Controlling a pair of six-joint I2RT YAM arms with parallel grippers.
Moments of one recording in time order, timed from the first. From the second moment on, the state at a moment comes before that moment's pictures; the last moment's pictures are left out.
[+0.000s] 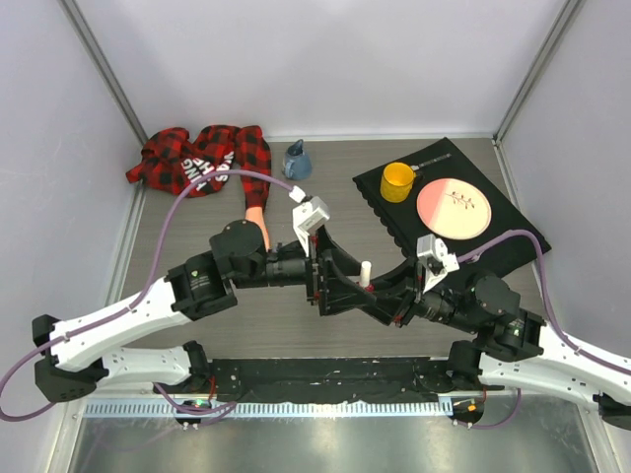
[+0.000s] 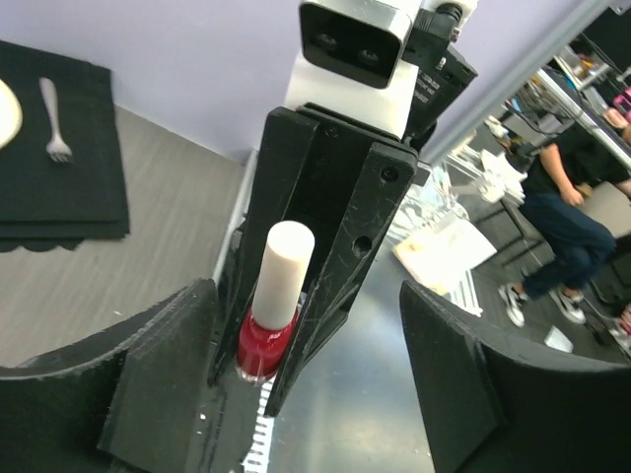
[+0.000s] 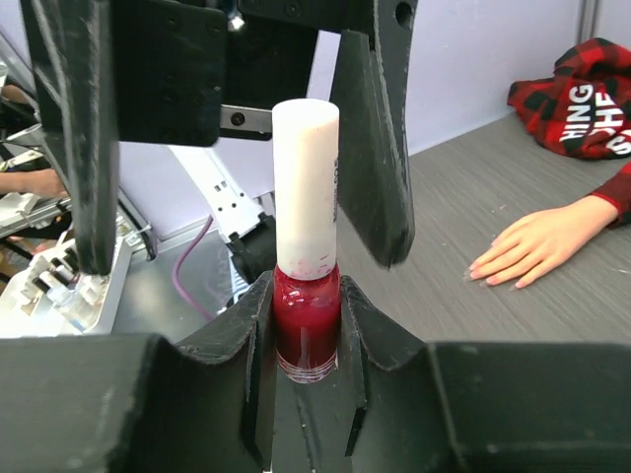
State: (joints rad) left arm -1.16 1.05 1.16 -0.11 0.32 -0.53; right arm 1.18 0.51 0.67 0.02 -0.07 0.31
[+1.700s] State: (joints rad) left arm -1.09 0.96 1.11 -0.16 0.16 -0.53; right arm 1.02 0.67 0.73 0.00 -0.21 0.39
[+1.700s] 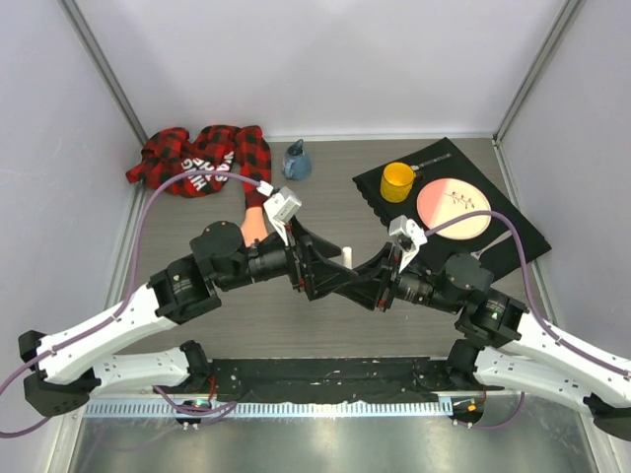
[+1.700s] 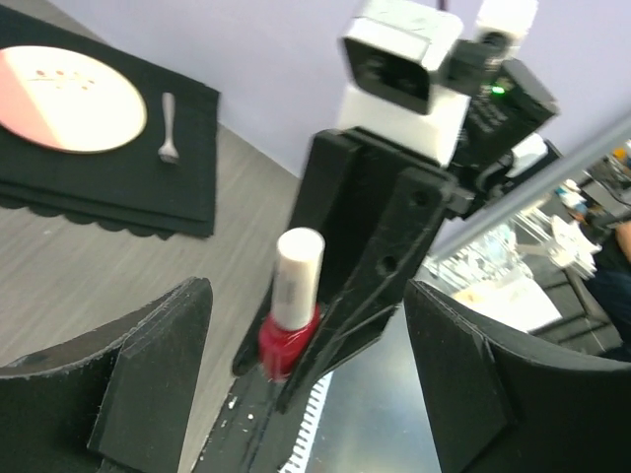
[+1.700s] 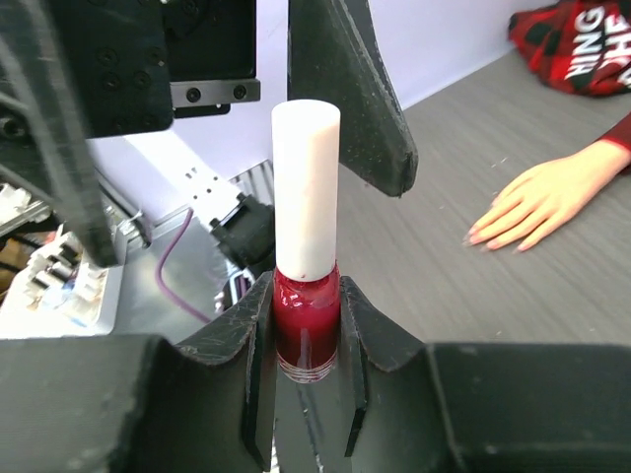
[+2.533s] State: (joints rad) left arm -1.08 1.26 1.40 -0.38 -0.35 -0.50; right arm 1.05 0.95 0.93 -0.12 0.31 0.30
